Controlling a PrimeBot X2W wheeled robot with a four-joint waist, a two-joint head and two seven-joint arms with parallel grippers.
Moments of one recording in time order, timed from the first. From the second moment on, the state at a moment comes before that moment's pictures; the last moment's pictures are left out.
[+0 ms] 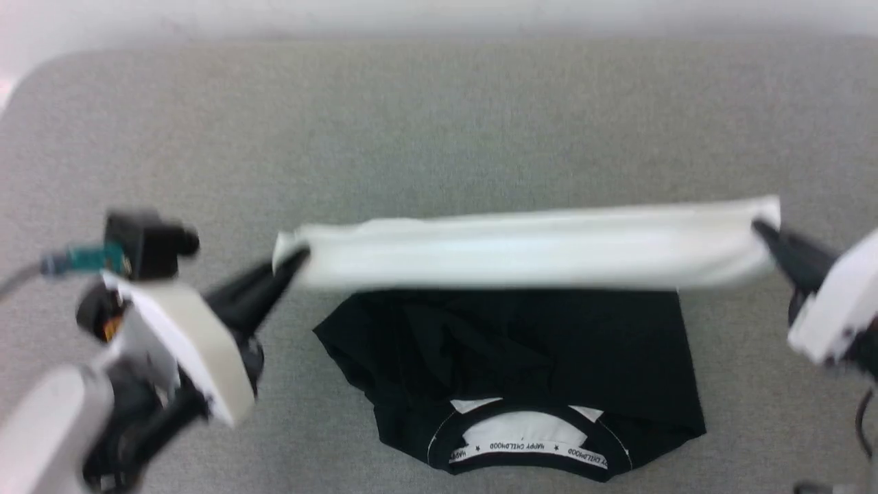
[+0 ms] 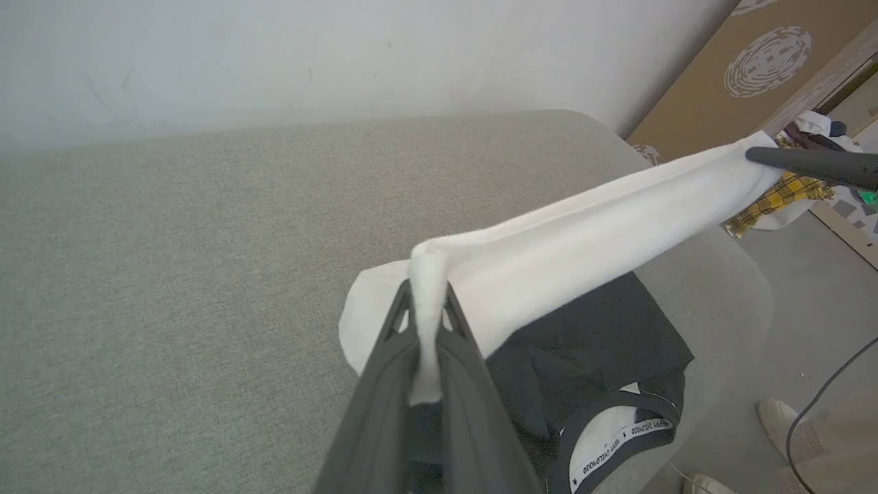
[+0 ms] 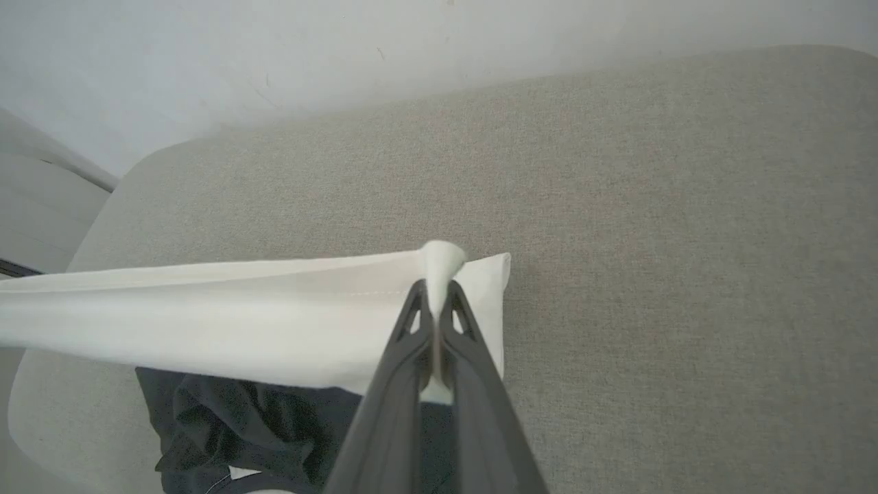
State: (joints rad) left arm -0.33 0.70 -0.40 -0.25 -0.95 -0.02 0.37; right arm -0.29 -0.09 -0.25 -0.29 0.47 0.13 0.95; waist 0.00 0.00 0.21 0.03
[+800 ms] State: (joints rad) left arm -0.05 0.58 -0.52 -0.04 -0.95 -0.01 0.24; right arm 0.06 -0.05 -0.19 -0.10 0.46 0.13 0.81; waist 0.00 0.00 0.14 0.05
